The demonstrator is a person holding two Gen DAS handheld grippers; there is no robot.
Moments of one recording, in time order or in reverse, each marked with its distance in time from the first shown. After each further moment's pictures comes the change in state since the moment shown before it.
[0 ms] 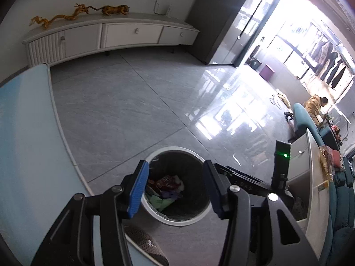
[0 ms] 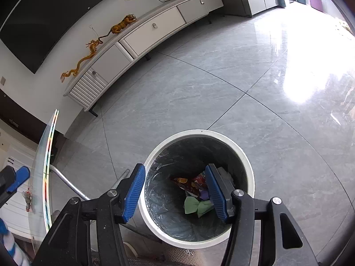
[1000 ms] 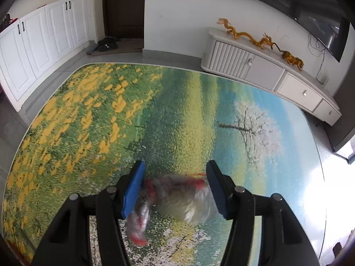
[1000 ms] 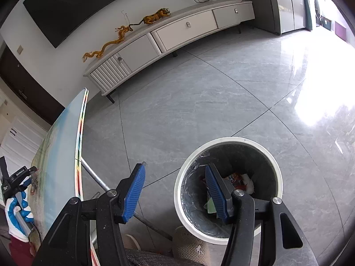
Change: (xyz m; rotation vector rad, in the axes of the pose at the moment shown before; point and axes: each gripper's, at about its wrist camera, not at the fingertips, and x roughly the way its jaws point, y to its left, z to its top) left arm -0.135 0.337 -0.067 -0.603 -0.185 0.727; right arm -0.007 0.099 -0.002 -0.184 0.010 0.019
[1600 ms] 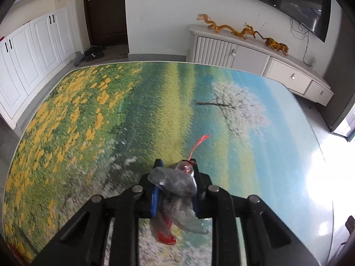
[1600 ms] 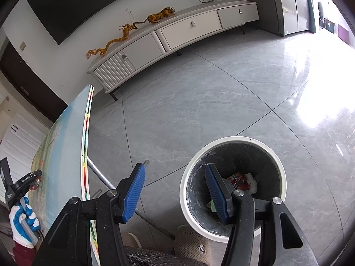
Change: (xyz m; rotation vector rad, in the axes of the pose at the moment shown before) left arm -0.018 -0.027 -0.034 0.113 -0.018 -0.033; right arm 0.001 0.004 -0.002 -0.012 0.005 0.018
